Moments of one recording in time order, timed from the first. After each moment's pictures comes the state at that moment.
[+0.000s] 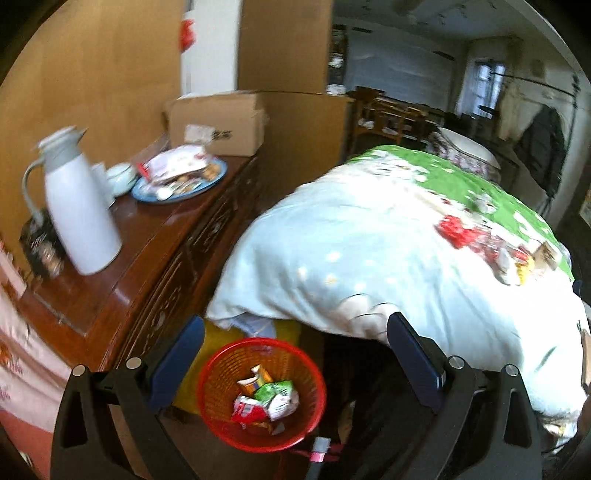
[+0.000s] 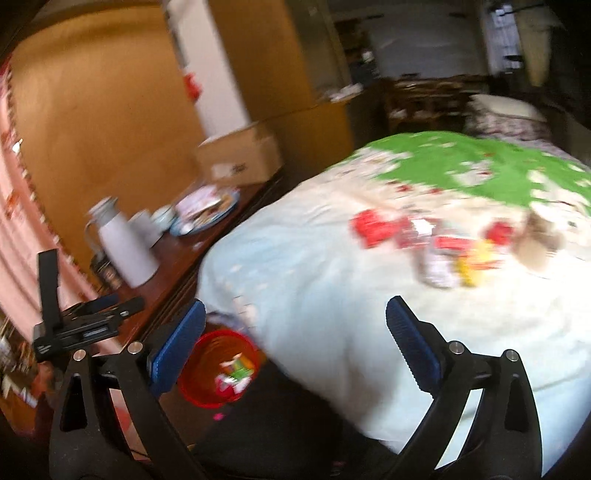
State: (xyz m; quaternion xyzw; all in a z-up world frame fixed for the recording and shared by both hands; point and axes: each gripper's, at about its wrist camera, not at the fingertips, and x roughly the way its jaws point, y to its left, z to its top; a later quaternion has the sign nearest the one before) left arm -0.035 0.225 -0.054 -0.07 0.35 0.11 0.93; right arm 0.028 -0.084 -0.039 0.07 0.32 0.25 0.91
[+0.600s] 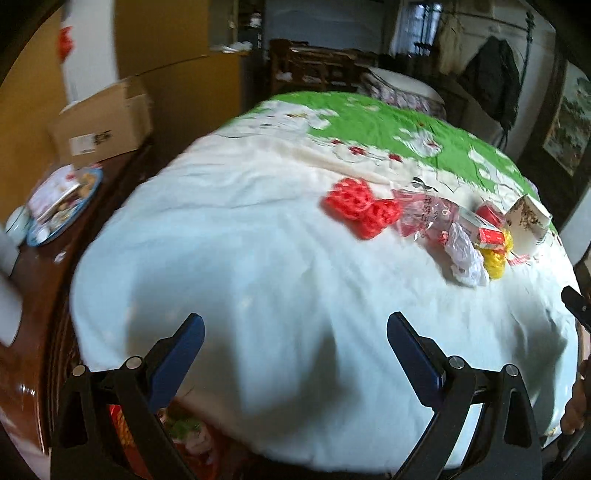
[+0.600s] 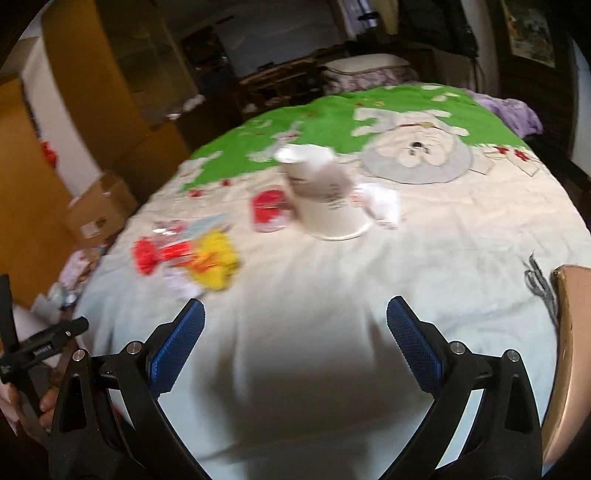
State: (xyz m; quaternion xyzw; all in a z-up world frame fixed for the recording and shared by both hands) left arm 0.144 0.085 -0.105 -0.01 0.44 -0.02 0.90; right arm 0.110 -0.249 -0.122 0.16 0.37 0.02 0.92
